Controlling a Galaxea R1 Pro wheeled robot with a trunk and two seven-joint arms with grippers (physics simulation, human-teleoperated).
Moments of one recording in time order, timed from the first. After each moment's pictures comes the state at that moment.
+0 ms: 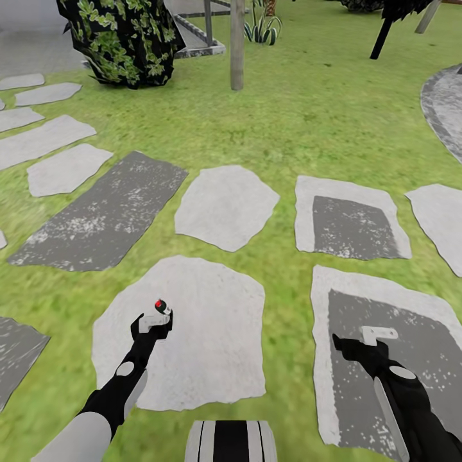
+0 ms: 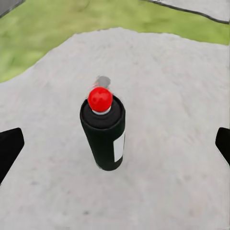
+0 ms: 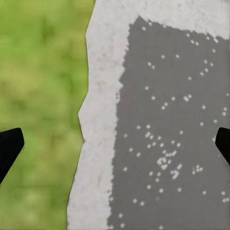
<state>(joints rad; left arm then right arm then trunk) -0.61 0.01 0.02 -0.54 0.01 -0.39 0.01 -0.26 -0.11 -0.19 -1.44 0.01 0.54 0.04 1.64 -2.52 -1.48</state>
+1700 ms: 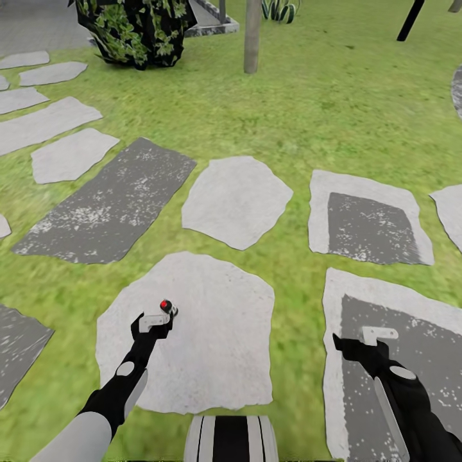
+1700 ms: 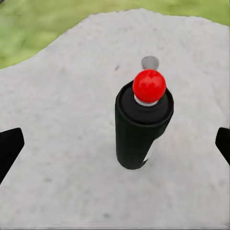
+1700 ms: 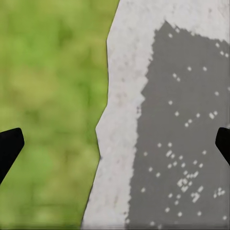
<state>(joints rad) -0.61 0.01 0.02 -0.55 0.02 -0.39 0.01 -0.26 -0.11 -0.19 -1.44 0.01 0.54 0.04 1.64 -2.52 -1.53</state>
